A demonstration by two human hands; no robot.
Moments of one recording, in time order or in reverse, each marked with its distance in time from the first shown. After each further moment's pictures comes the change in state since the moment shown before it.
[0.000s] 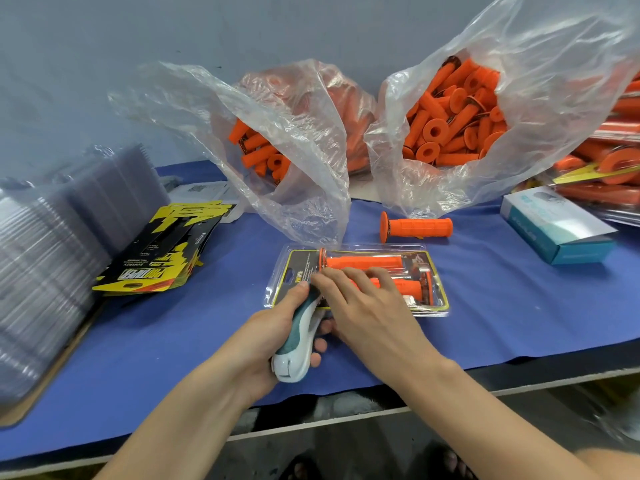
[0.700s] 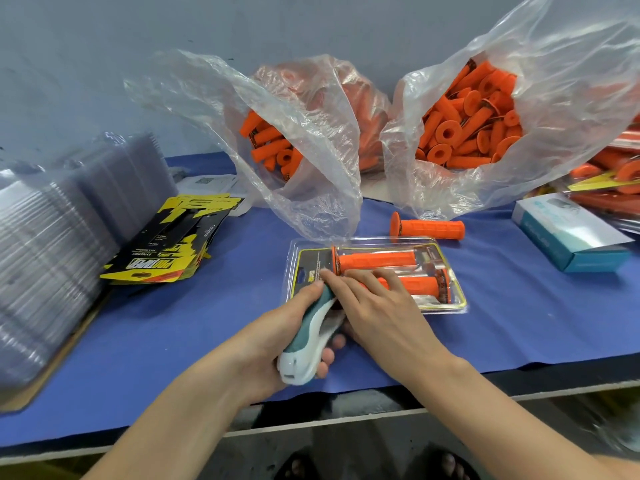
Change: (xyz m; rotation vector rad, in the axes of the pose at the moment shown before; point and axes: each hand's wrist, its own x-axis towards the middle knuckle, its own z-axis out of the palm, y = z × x) left_hand -0.004 0.001 -0.013 0.064 -0.133 -0.115; right_hand 0.000 0.003 0.007 -0.011 -0.031 -0.059
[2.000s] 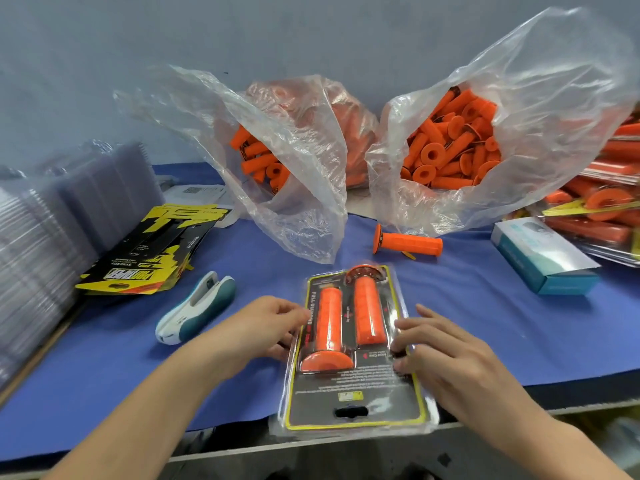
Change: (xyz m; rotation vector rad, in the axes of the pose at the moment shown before) left_hand 0.038 0.013 -0.017 0.501 0.135 0.150; right_hand -0.082 0.069 -0.040 0.459 0.119 -0.121
